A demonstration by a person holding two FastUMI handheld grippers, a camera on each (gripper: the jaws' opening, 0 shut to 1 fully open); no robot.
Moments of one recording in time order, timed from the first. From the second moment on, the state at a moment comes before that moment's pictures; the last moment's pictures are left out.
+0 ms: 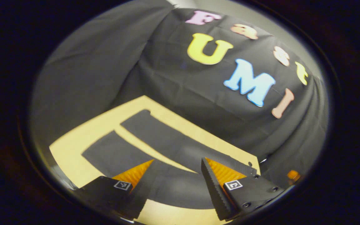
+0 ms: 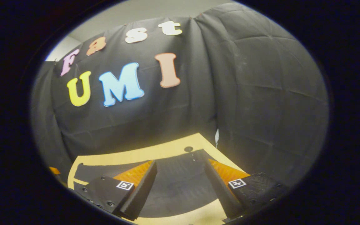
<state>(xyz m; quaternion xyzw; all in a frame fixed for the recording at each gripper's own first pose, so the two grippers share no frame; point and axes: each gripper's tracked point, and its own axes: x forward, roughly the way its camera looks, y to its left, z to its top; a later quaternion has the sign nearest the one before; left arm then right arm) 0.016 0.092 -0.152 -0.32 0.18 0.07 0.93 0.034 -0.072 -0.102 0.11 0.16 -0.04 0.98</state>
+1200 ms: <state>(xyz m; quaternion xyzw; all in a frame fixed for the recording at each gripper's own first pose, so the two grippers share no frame) -0.014 0.270 -0.395 -0.59 0.30 0.31 0.68 0.095 -0.171 -0.343 0.40 0.51 -0.26 0.71</state>
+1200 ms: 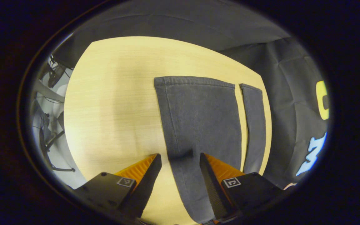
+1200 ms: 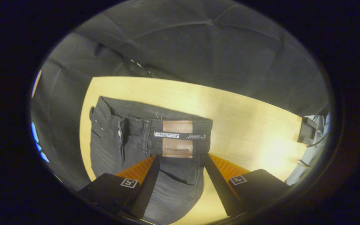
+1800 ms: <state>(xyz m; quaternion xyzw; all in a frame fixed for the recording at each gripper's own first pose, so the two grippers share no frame) 0.007 0.327 -0.398 -0.45 0.33 0.40 0.73 0.092 -0.171 -0.348 0.32 0.56 -0.28 0.71</state>
